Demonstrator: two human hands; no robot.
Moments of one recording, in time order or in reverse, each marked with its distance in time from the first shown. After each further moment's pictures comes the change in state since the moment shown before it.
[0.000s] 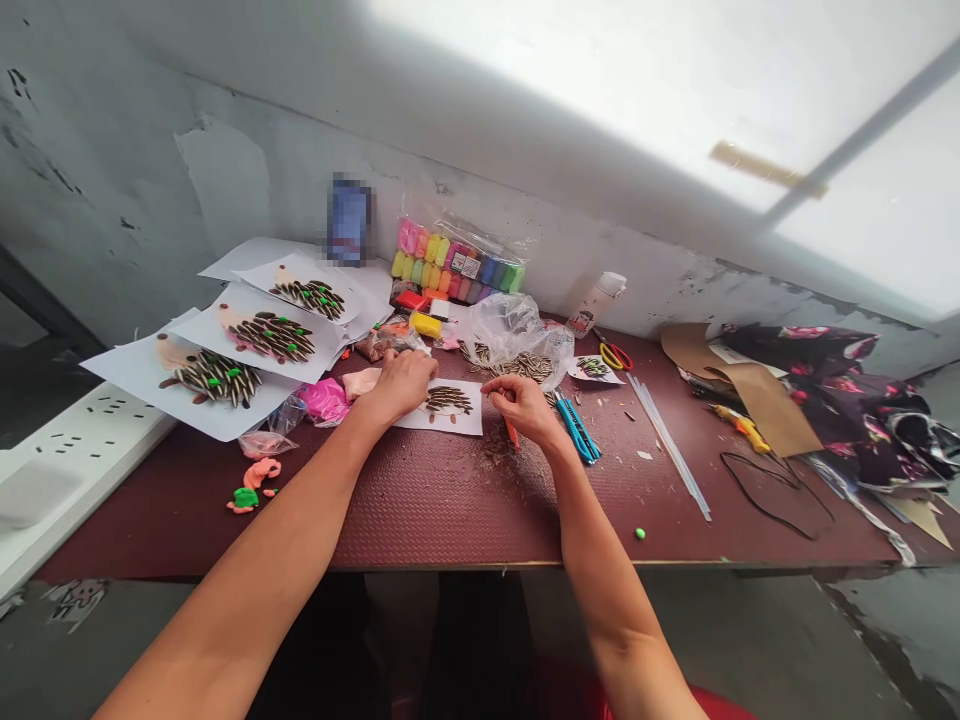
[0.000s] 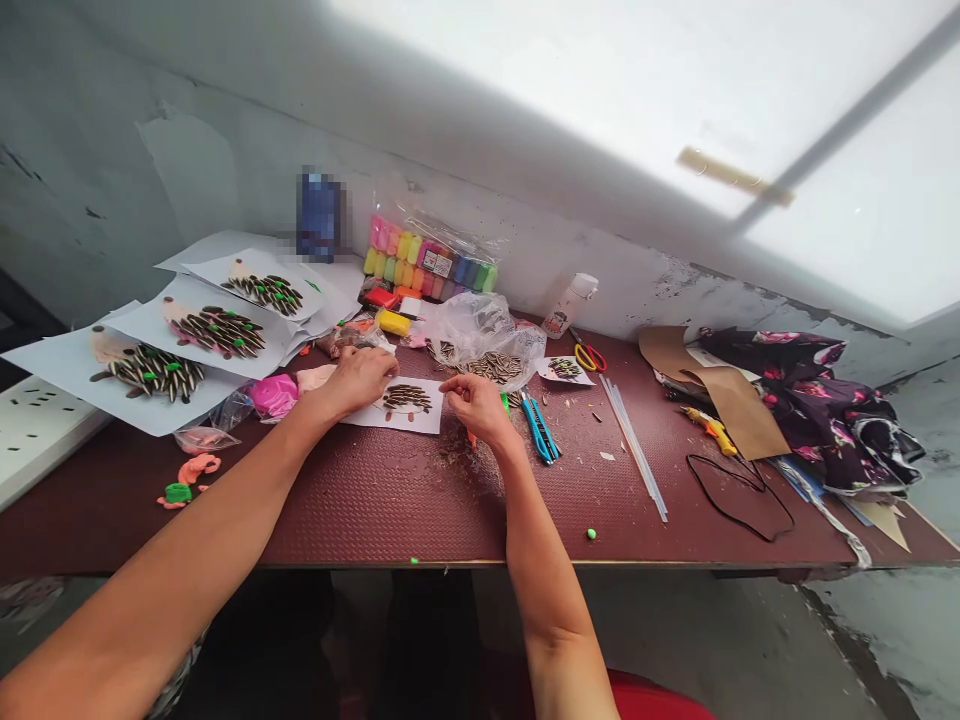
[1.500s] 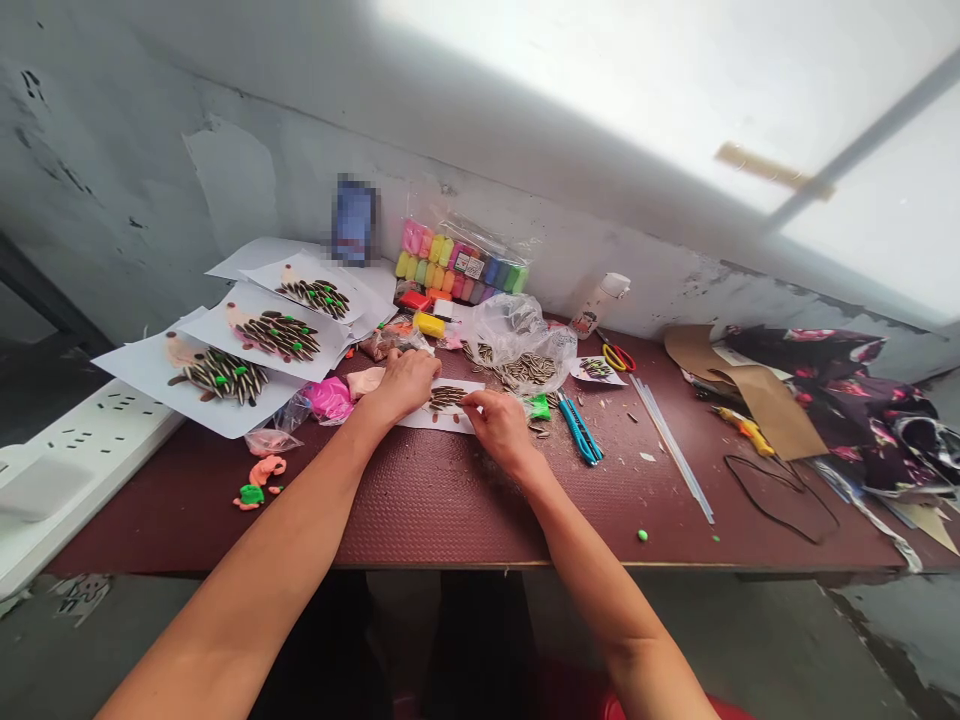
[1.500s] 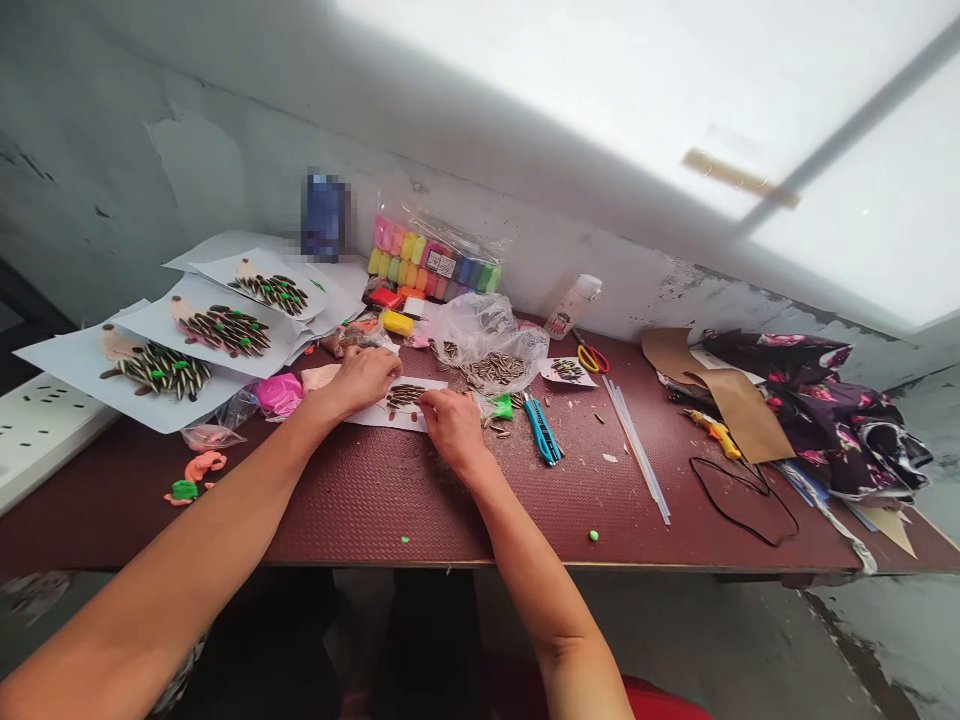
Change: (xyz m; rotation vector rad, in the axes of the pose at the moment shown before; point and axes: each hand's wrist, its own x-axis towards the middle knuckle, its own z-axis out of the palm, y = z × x) left_hand 0.000 0.000 0.002 -0.009 0.023 -0.004; right_hand -0.016 -0.027 0.042 -0.333 0.045 -0.104
